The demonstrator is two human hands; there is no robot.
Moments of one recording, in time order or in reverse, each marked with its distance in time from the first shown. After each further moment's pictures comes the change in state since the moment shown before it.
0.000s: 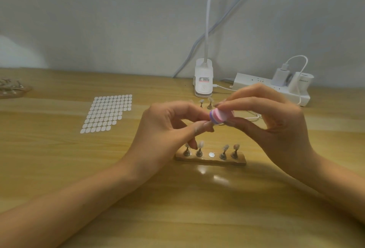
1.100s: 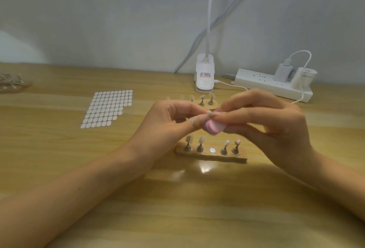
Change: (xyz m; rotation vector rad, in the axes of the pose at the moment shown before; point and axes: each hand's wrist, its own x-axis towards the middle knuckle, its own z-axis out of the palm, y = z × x) left_hand 0.005 -0.002 -0.003 -0.121 -0.098 -0.101; right_hand -0.006 0.007 0.003 0.074 -0.062 -0.084
